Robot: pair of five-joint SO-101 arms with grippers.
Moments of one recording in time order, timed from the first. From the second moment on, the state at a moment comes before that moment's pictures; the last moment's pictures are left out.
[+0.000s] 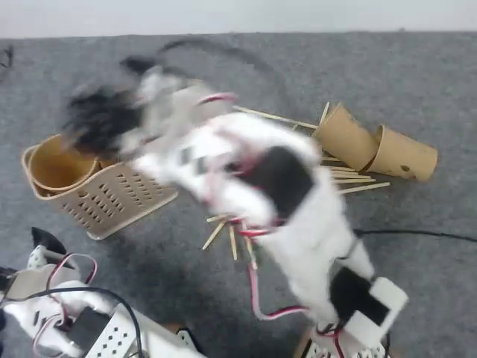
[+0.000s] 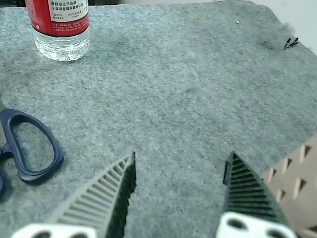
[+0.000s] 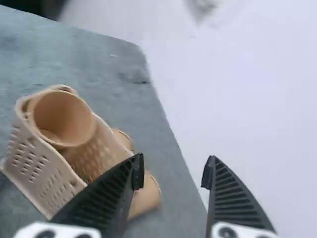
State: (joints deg) left arm -64.4 -101.4 97.1 45.8 19.7; right arm -50.7 1.8 -55.2 82.0 34.5
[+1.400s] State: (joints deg) left arm -49.3 -54.2 8.8 93.3 -1.2; right arm 2.4 -2.9 4.5 86.9 19.4
